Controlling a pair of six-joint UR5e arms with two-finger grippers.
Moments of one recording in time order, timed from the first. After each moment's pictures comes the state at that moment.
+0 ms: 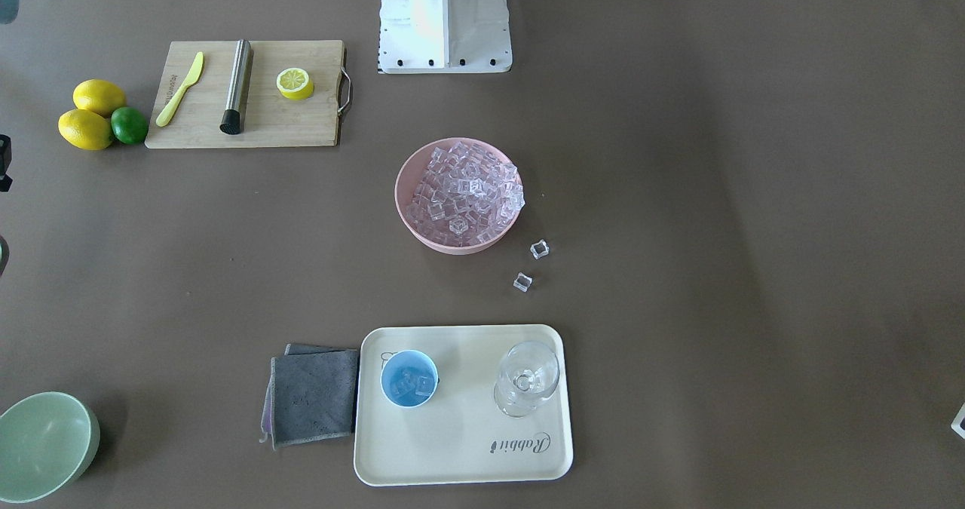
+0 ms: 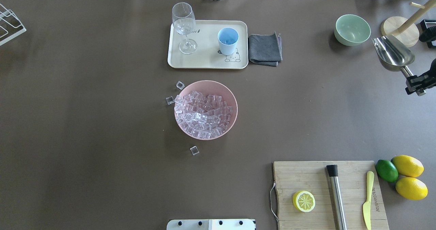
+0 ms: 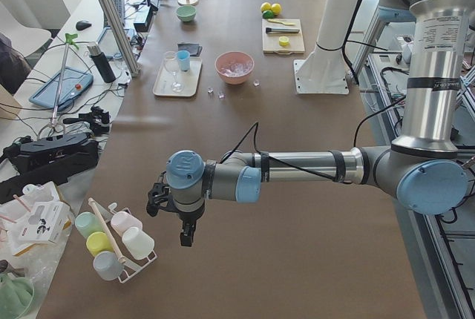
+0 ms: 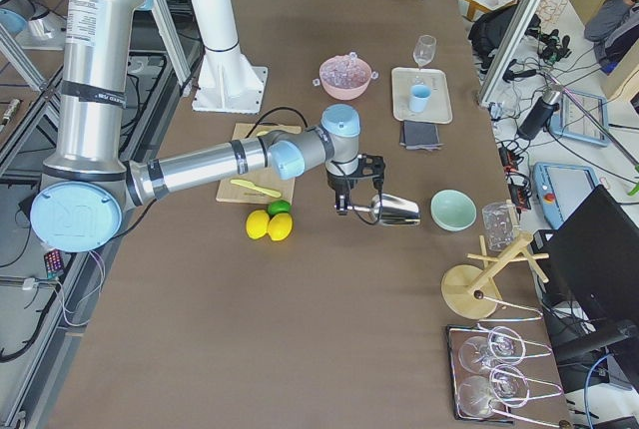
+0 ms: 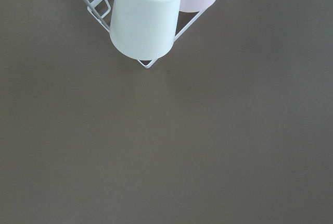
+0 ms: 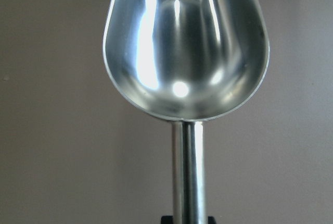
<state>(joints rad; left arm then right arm) -1.61 -1.60 -1.50 -1.70 -2.31 0.02 1.14 -1.72 1.94 -1.37 2.16 0.60</state>
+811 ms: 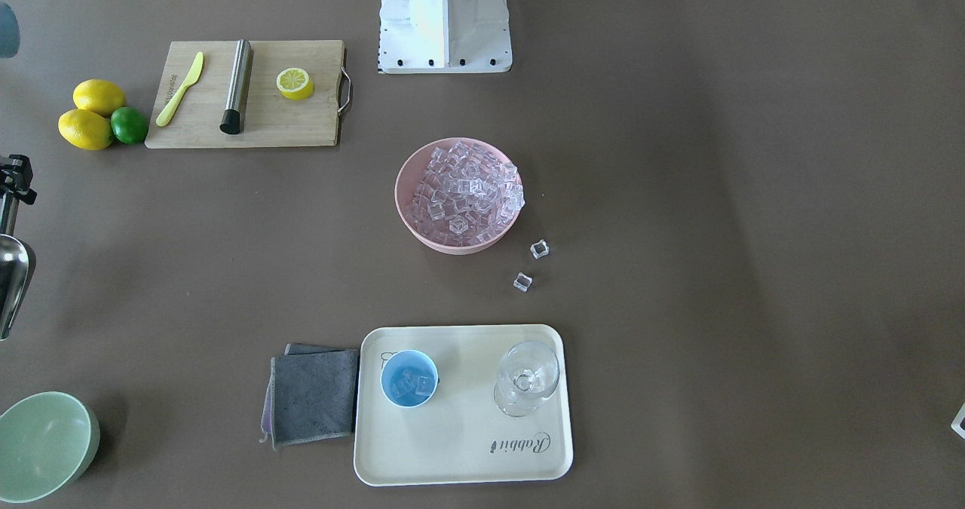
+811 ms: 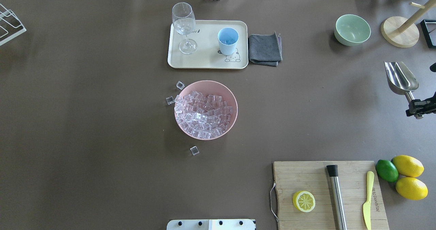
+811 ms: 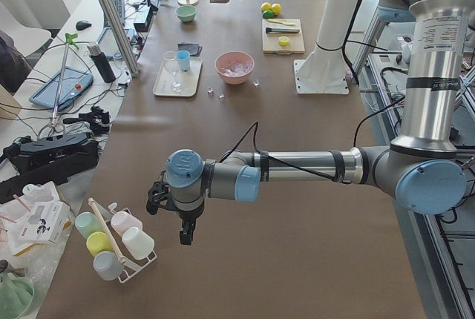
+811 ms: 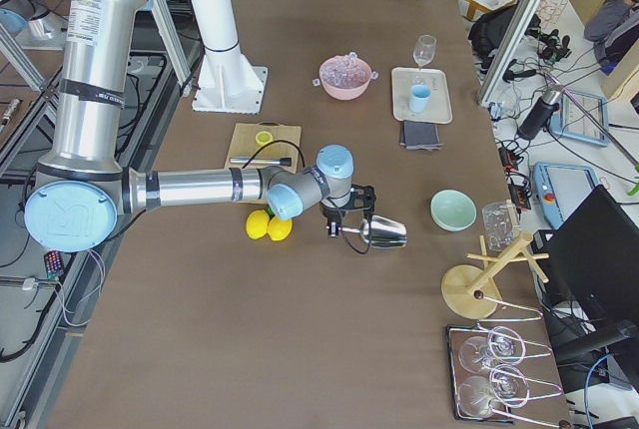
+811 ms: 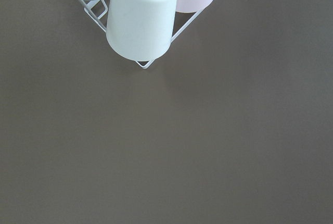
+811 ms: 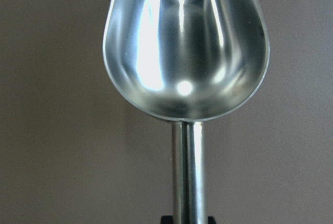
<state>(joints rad) -1.61 -1.61 -1.50 -1.70 -2.31 0.02 1.09 -1.75 1.75 -1.11 2.22 0.67</state>
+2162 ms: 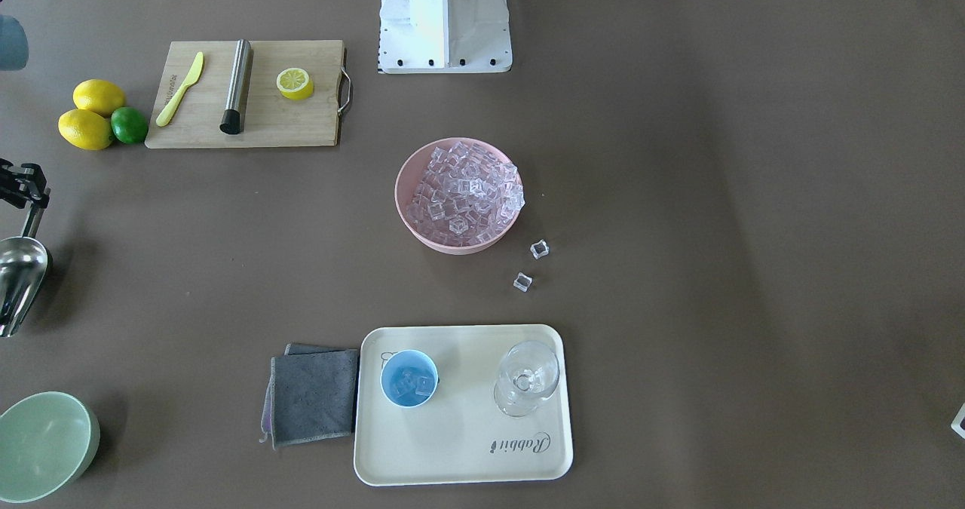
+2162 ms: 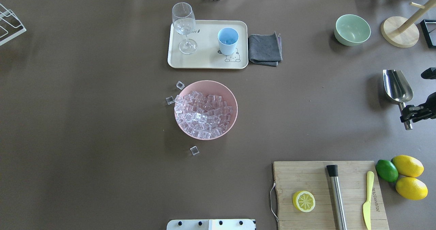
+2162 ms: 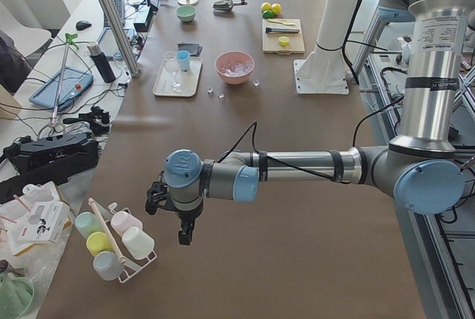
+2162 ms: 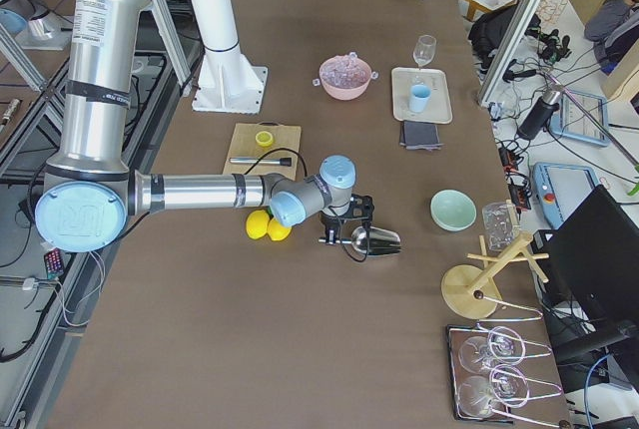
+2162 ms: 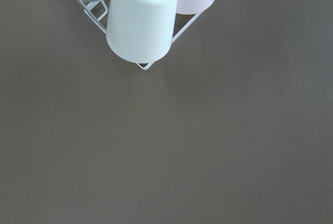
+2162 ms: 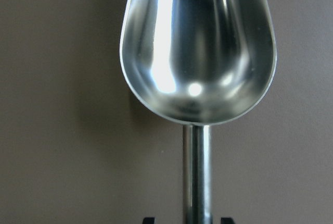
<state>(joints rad) -1.61 -1.61 -1.49 -1.70 -2.30 0.02 1.06 -1.73 1.69 -1.10 2.23 0.66</state>
